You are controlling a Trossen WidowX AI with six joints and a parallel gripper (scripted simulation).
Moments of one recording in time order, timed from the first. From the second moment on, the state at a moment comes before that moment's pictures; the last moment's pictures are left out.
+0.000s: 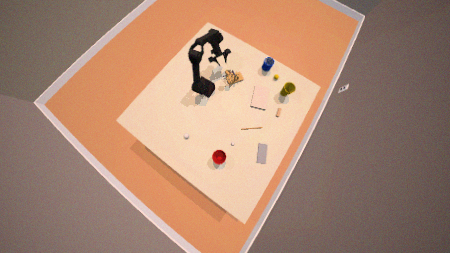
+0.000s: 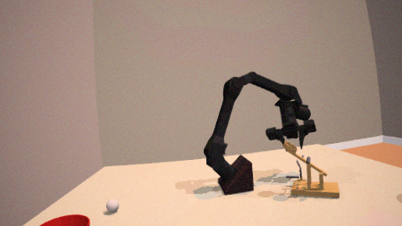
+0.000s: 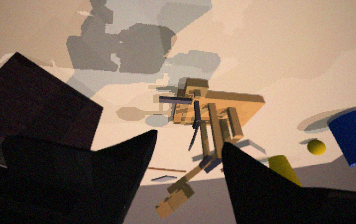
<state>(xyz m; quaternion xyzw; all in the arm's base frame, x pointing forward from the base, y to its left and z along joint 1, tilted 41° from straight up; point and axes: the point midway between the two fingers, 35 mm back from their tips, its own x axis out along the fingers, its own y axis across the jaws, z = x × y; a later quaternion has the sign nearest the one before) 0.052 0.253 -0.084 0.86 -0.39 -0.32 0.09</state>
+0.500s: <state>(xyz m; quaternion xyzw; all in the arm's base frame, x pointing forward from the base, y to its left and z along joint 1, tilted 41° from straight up) 0.089 0.291 -0.102 0.83 -0.43 -0.34 -0.12</state>
